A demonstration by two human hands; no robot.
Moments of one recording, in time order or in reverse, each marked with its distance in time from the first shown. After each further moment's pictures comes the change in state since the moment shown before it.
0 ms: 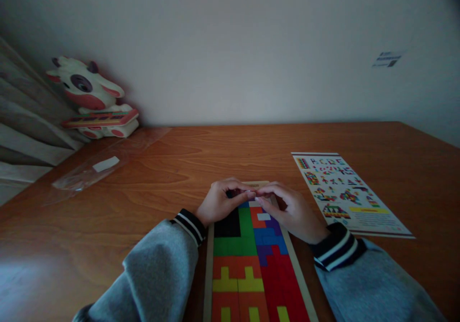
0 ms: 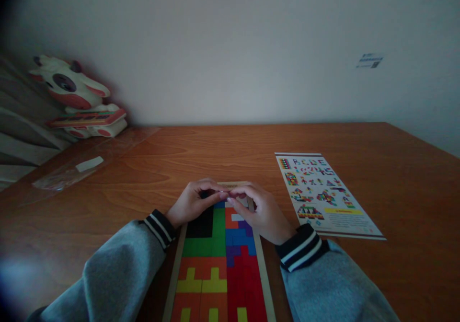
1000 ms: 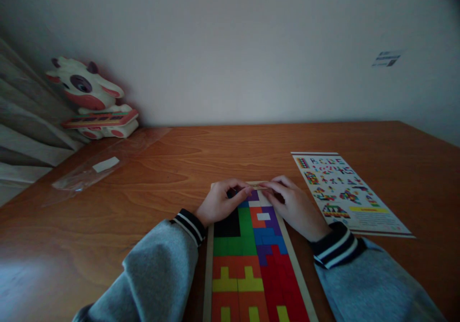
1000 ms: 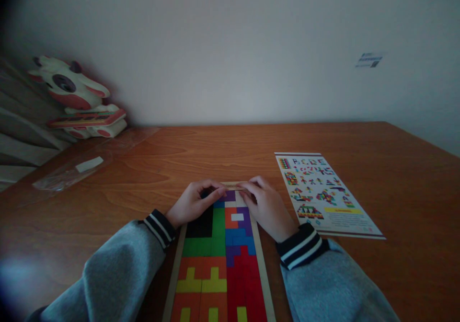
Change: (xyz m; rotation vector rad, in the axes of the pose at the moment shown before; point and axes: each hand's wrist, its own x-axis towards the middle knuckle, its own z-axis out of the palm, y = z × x) left_hand -0.001 -0.002 0.003 0.053 -0.006 -0.092; right_hand -0.001 0.026 -0.003 -0.280 0.024 0.073
